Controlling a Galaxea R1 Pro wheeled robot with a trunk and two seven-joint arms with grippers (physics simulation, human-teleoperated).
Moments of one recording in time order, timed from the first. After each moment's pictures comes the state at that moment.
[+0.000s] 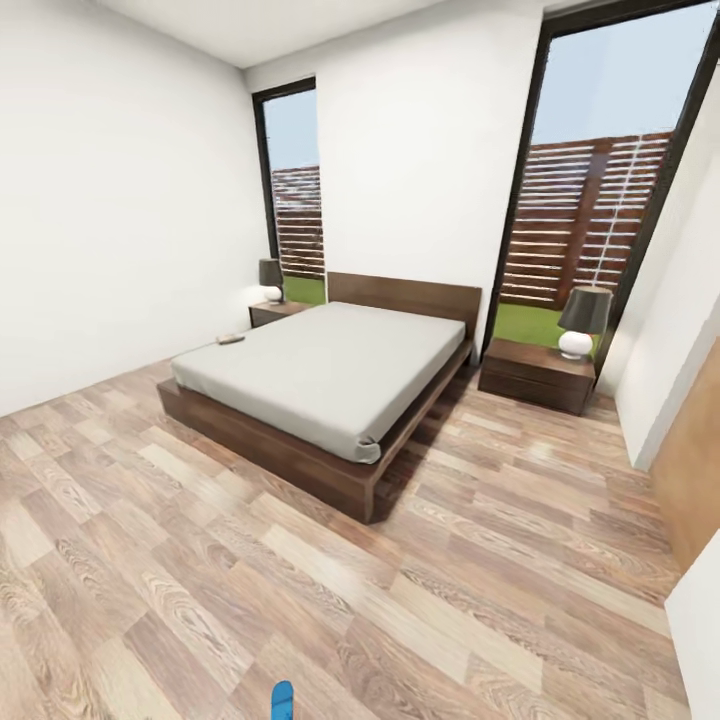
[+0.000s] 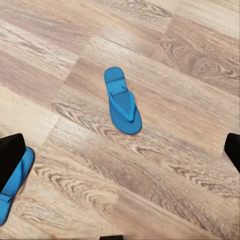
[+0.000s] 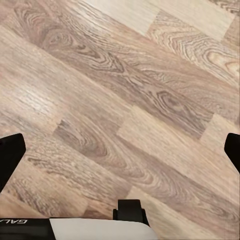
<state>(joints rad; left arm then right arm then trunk) 0.00 -0.02 0.00 -0.54 -0.08 -0.22 0.00 0.00 -0.01 -0.01 -0.57 0.00 -0.05 0.00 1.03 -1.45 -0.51</state>
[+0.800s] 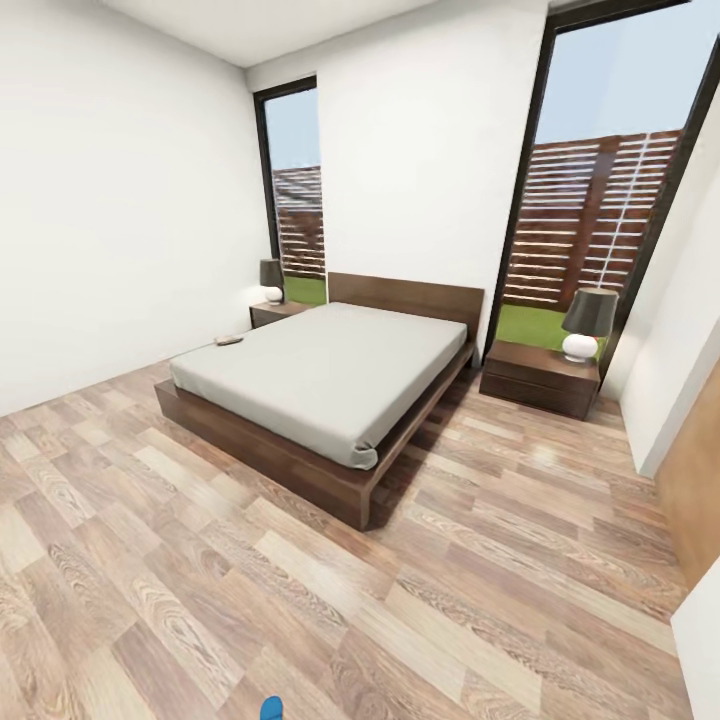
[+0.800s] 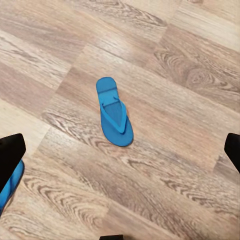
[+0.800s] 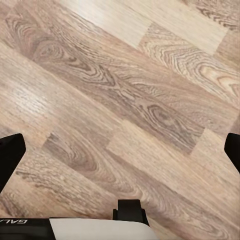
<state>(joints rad) 0.00 -0.02 0.00 -0.54 -0.08 -0.22 0.00 0.00 -0.01 -0.01 -0.57 0.00 -0.05 0.00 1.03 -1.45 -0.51</state>
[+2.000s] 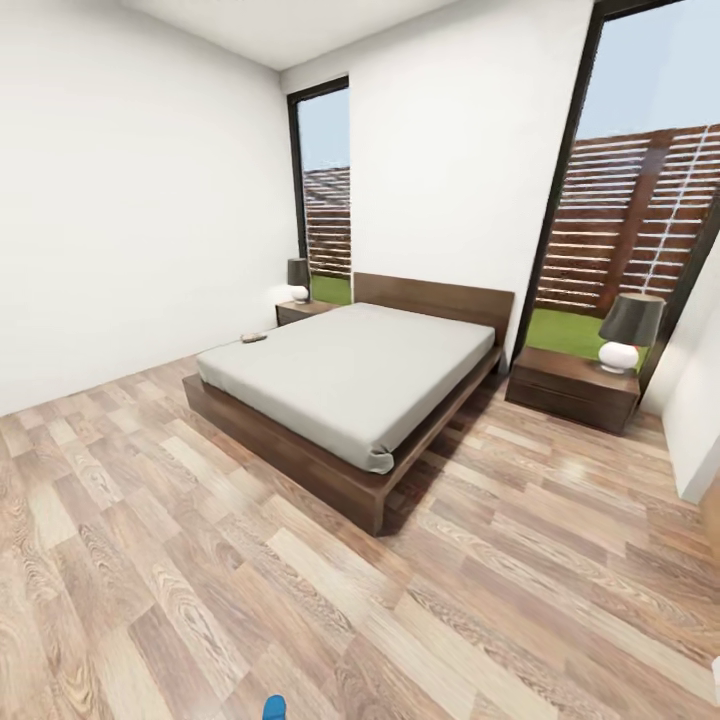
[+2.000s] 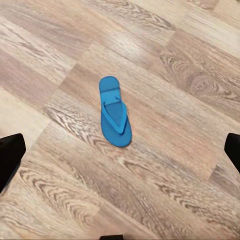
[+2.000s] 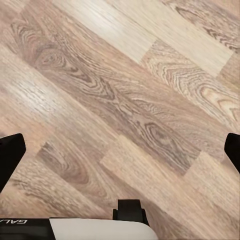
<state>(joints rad) 0.00 -0.02 0.00 -0.54 -0.08 -0.22 0.00 0.00 -0.01 -0.01 -0.57 0.00 -0.05 0.00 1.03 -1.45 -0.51</state>
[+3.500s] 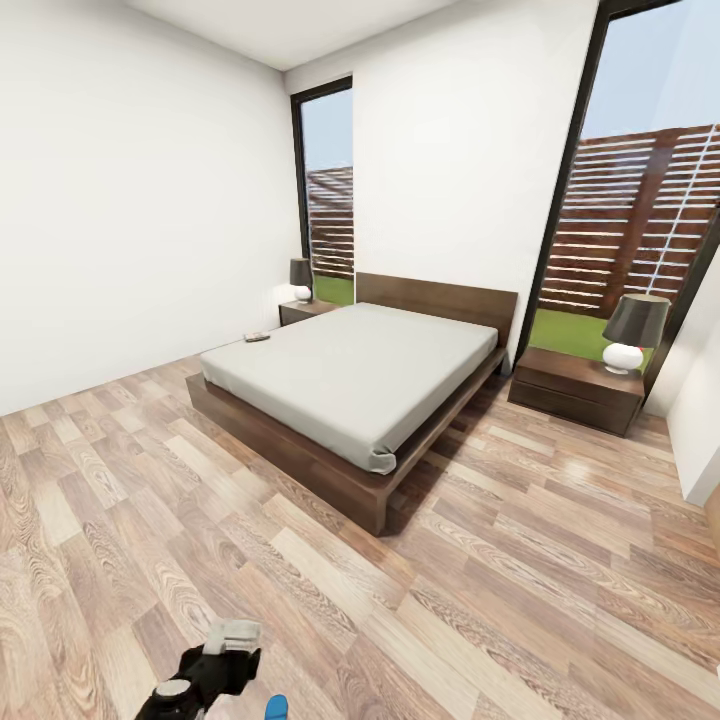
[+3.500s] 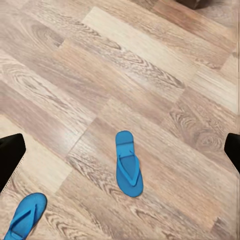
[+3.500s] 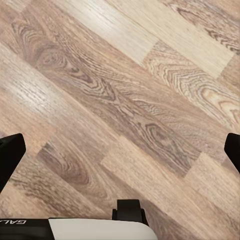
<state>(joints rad) -0.10 -0.02 0.00 -1.15 -0.08 0.47 -0.01 0.00 -0.01 -0.01 -0.57 0.00 -0.05 0.00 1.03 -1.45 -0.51</state>
